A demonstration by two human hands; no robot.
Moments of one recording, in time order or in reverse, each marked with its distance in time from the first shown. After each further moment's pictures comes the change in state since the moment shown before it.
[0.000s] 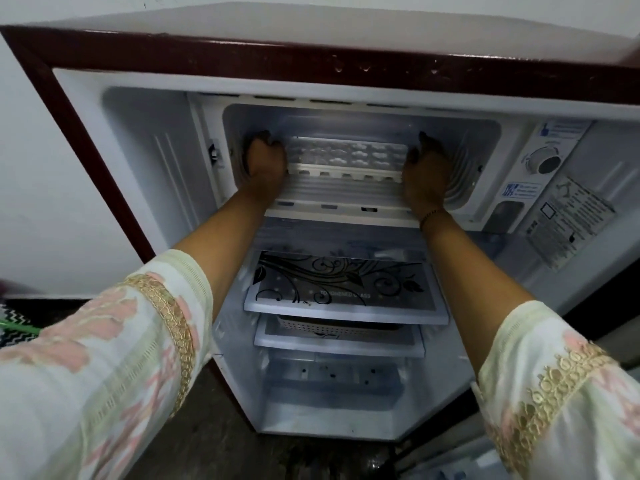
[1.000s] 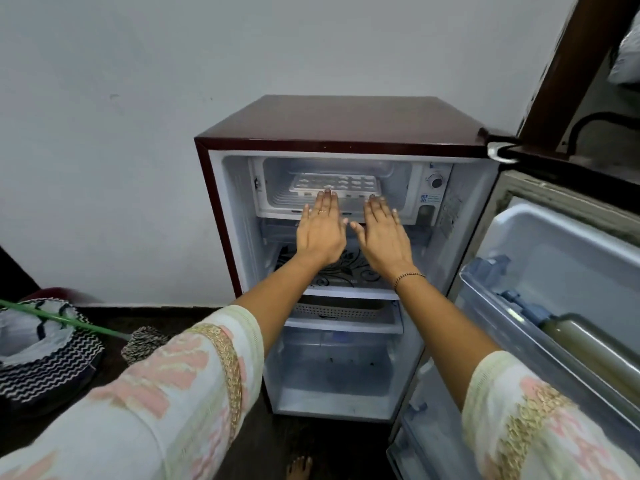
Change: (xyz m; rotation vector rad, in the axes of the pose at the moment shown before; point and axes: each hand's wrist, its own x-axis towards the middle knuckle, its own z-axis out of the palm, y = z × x) left_hand -0.267 0.090 -0.074 0.929 -0.301 0.497; right_hand -0.187 -0.064 -0.146 -0.466 -0.338 -0.359
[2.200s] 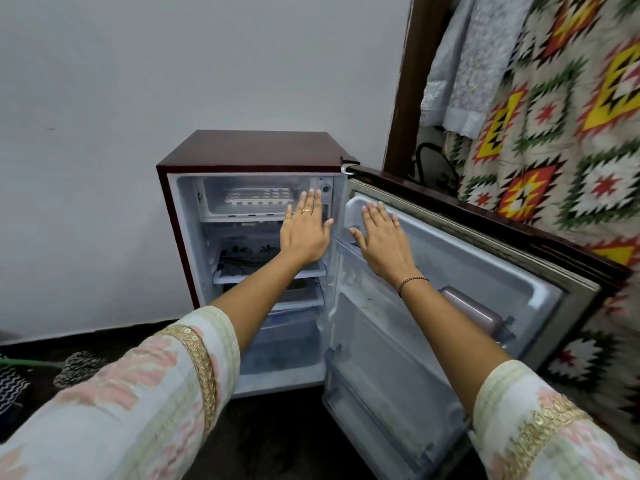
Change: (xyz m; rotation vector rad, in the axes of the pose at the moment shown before) left_hand -0.183 0.137 -0.153 -0.173 0.062 0.220; right_hand -0.237 0.020 -0.232 -0.183 0.023 0.175
